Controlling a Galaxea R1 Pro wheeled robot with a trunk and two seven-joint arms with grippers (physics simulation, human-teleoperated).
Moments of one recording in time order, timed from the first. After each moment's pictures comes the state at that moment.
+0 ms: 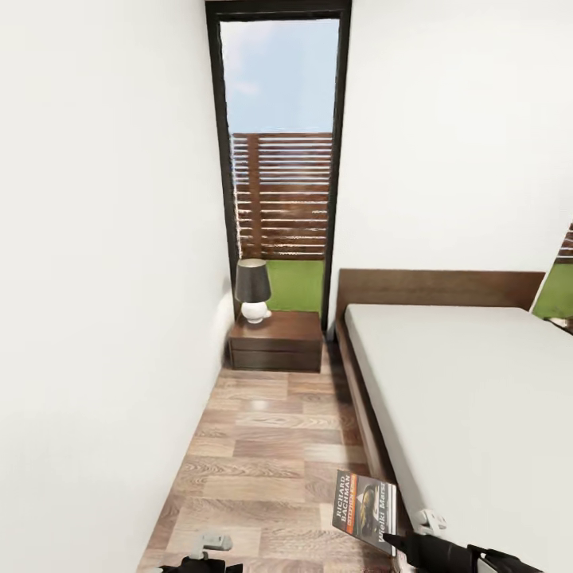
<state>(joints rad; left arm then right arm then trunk) -0.42 0.02 -0.34 -0.23 0.34 0.05 -0.35 -0.59 -0.25 -0.35 0.05 0.13 0.05 0.88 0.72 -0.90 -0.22</state>
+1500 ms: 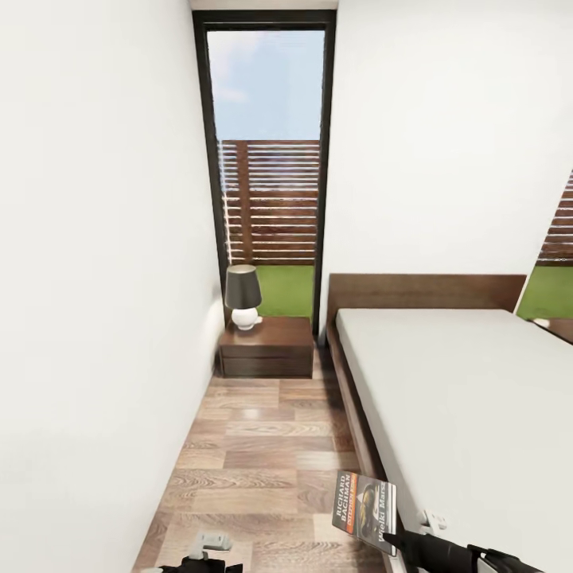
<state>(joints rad) -0.42 0.02 -0.34 -0.23 0.34 0.05 -0.35 -0.59 -0.25 -0.36 0.05 0.13 0.05 0.87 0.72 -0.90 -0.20</state>
